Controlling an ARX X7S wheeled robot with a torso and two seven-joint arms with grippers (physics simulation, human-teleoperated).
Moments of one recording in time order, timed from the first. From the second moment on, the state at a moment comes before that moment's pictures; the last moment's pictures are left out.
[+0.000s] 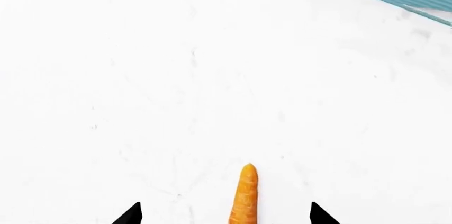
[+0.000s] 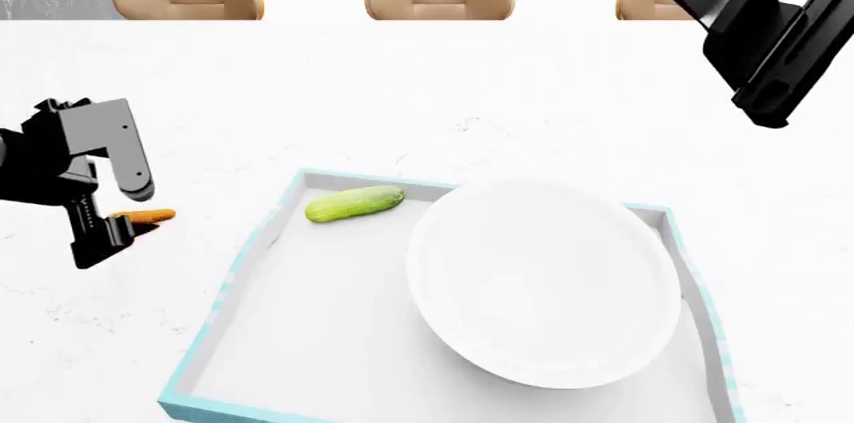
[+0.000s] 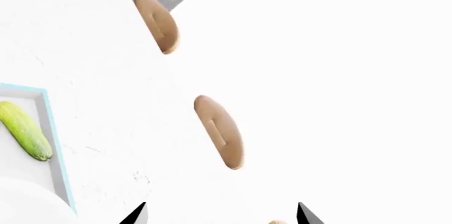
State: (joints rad) left arm -1.34 -0.78 0.91 -0.72 0.09 -0.27 1.13; right arm 1.97 0.90 -0.72 -0.55 0.85 1.40 -0.46
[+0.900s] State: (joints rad) left arm -1.41 -0.65 0.92 -1.24 0.07 0.06 1.14; right arm 2.01 0.85 -0.74 -0.55 0.92 1.48 -0.39
